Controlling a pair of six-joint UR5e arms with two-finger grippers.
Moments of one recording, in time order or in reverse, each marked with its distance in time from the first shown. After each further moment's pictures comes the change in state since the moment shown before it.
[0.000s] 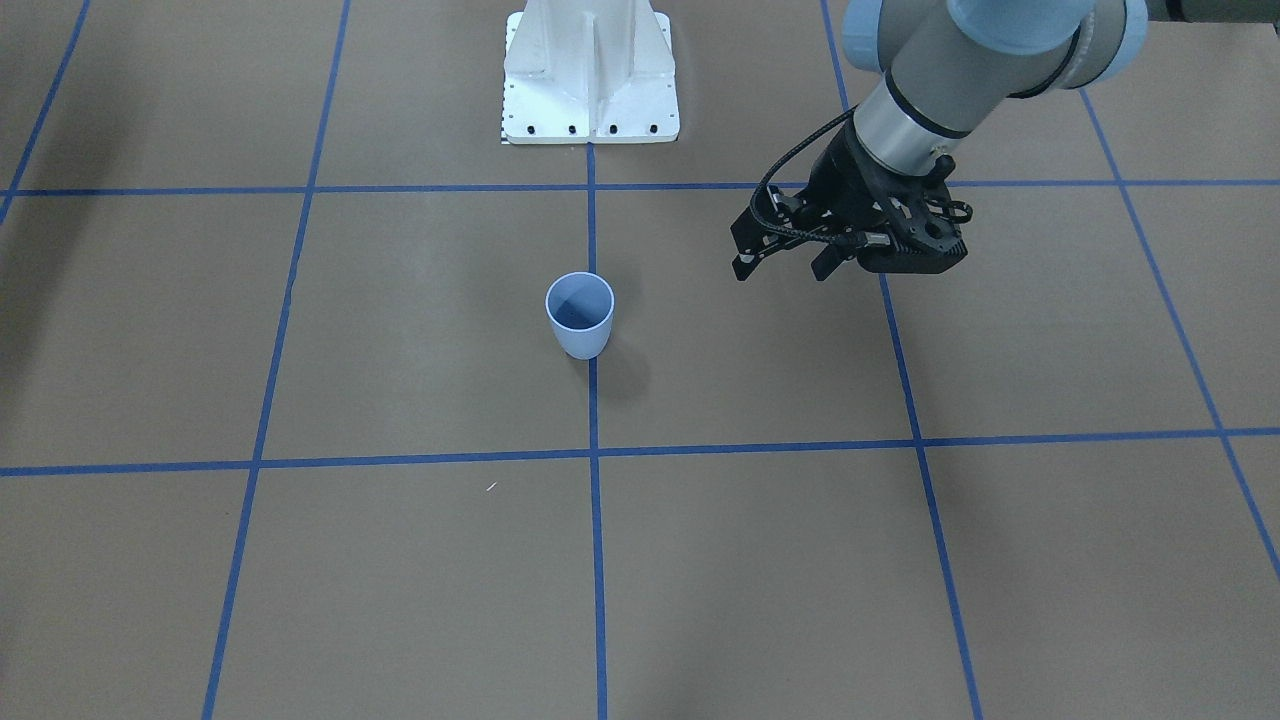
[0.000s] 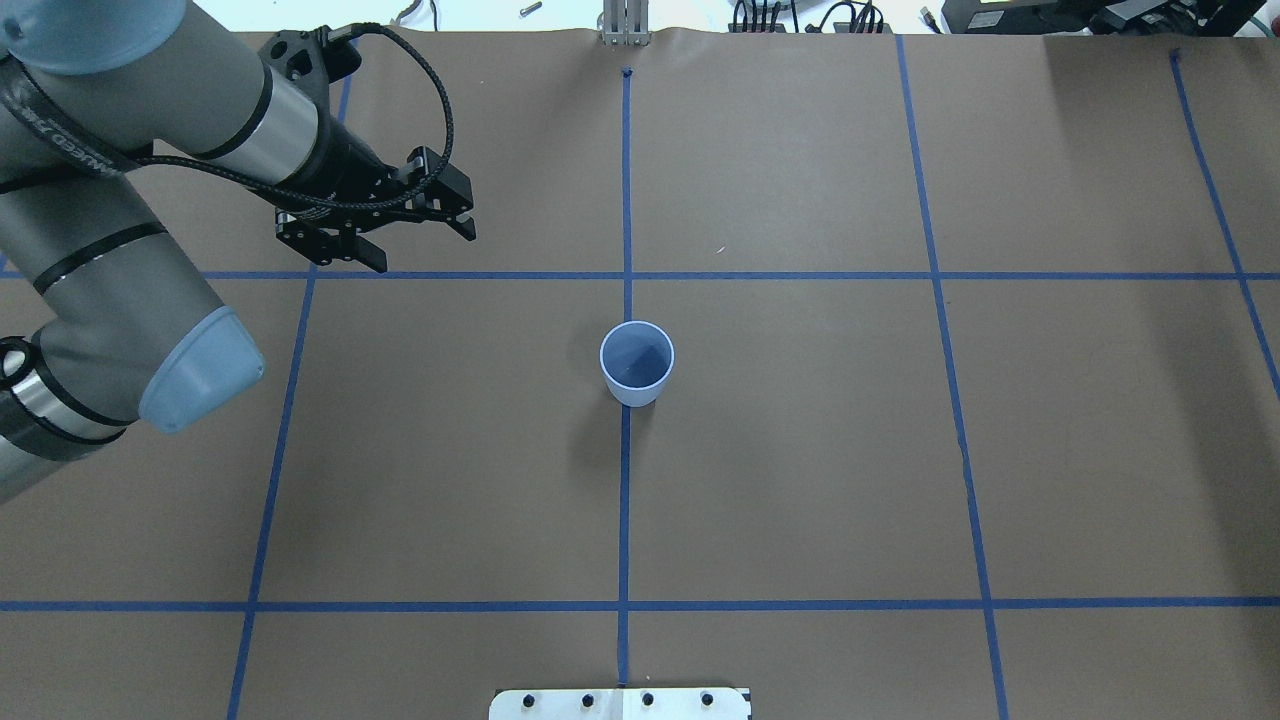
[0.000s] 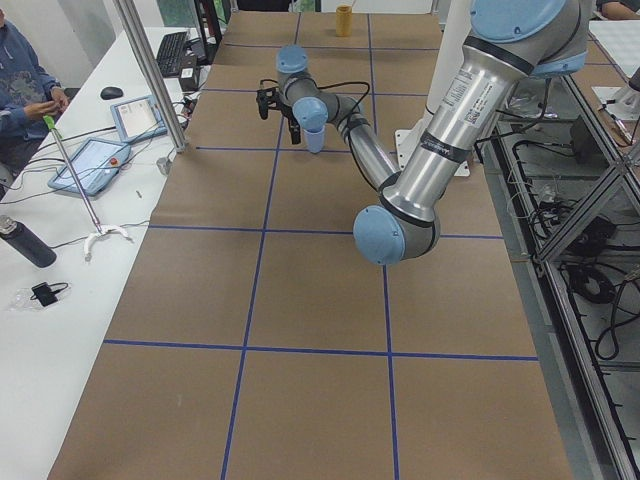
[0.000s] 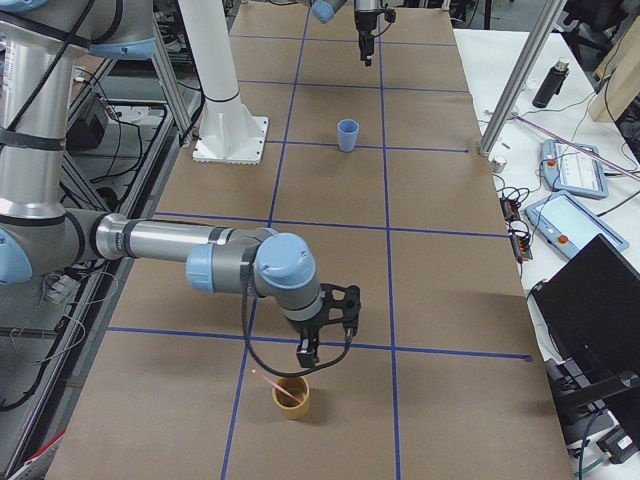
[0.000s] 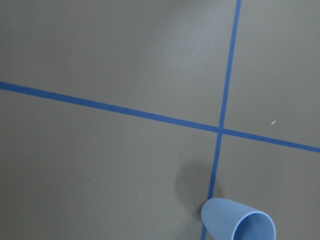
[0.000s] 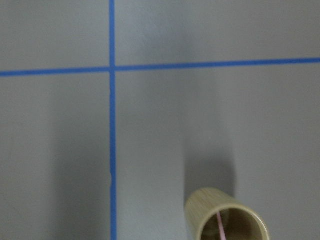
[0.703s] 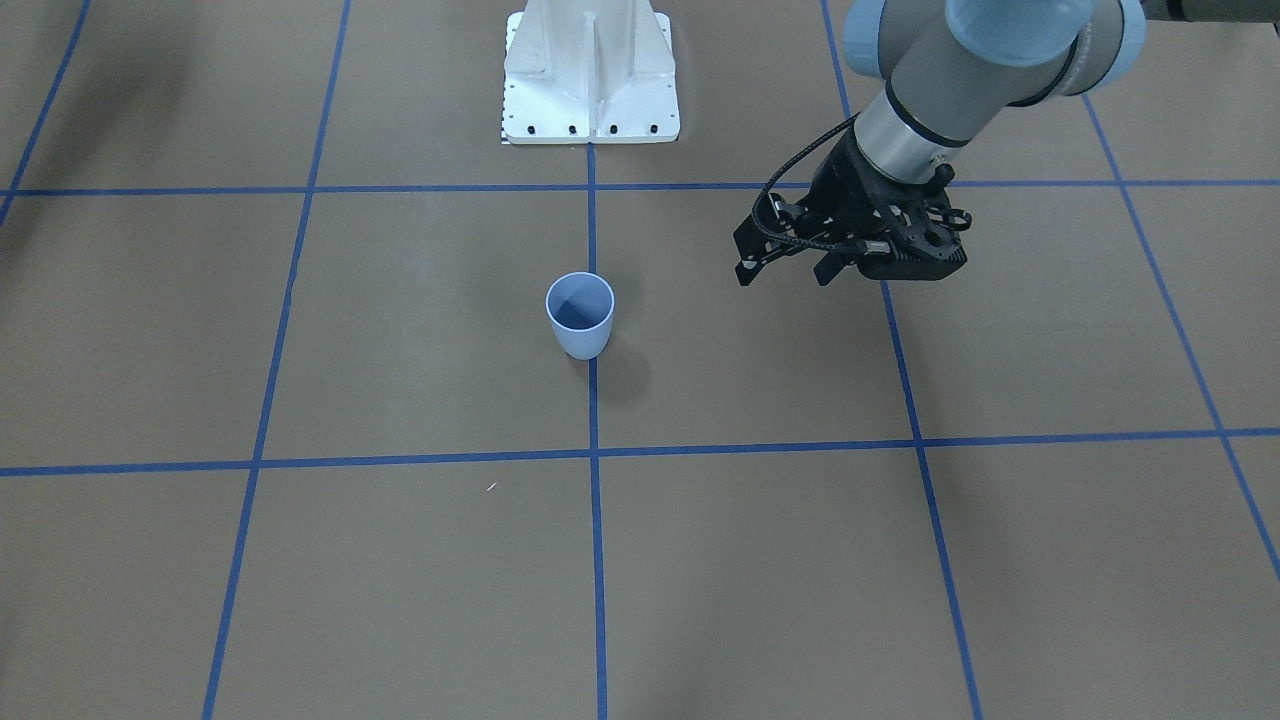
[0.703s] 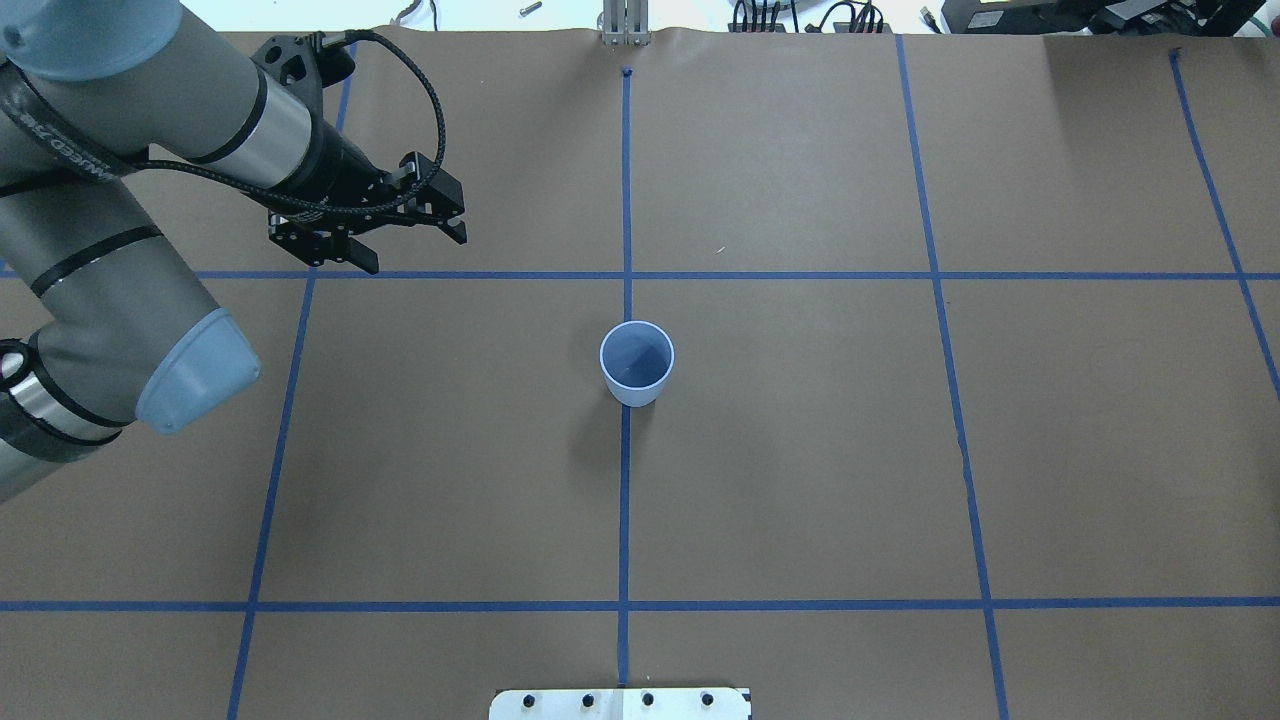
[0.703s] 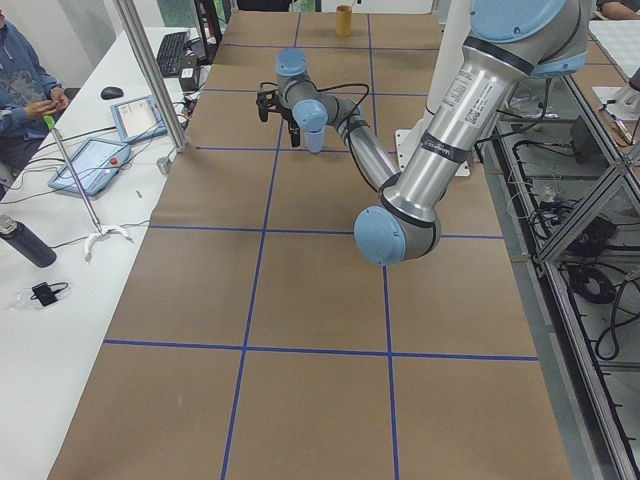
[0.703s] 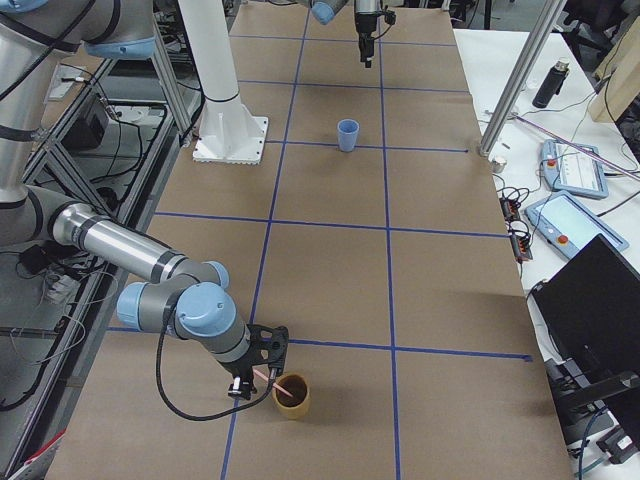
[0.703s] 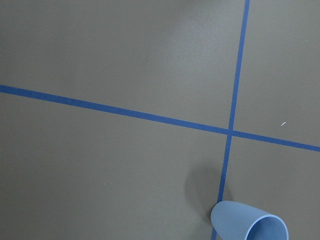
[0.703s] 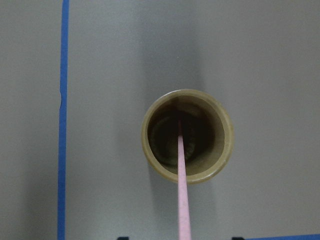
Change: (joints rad) left arm 0.005 0.002 0.014 -0.003 0.003 0.004; right arm 0.018 -0.174 -0.061 0.203 -0.018 -0.050
